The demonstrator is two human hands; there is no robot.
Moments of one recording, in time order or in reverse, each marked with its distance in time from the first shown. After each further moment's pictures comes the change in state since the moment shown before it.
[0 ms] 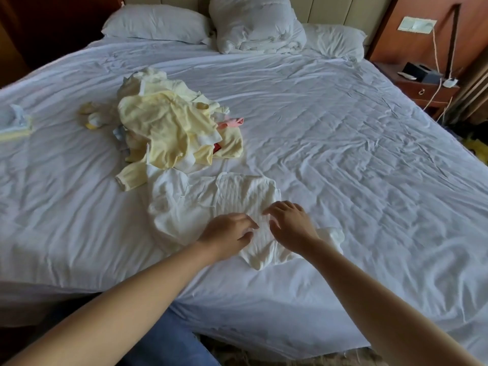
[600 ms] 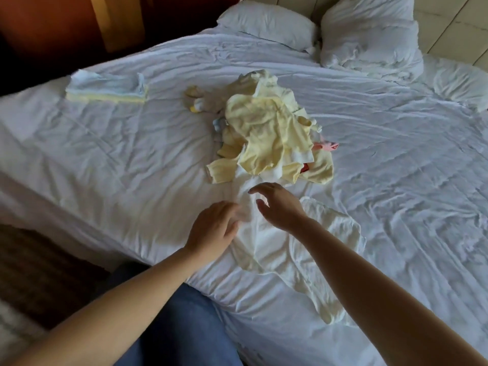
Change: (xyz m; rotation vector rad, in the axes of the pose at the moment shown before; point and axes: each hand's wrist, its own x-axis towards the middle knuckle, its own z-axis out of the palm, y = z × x) left_hand -0.110 -0.126 -0.050 0.047 0.504 -0.413; right_hand 0.154 -0.174 0.019 0.136 -0.165 -0.354
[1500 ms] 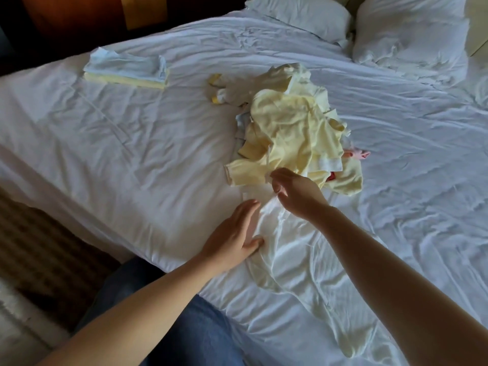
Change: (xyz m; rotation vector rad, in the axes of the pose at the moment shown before) left_hand 0.003 -0.021 0.024 -0.236 -0.036 -0.049; right_hand 0.070 0.019 0.004 -0.180 0.011 -0.207
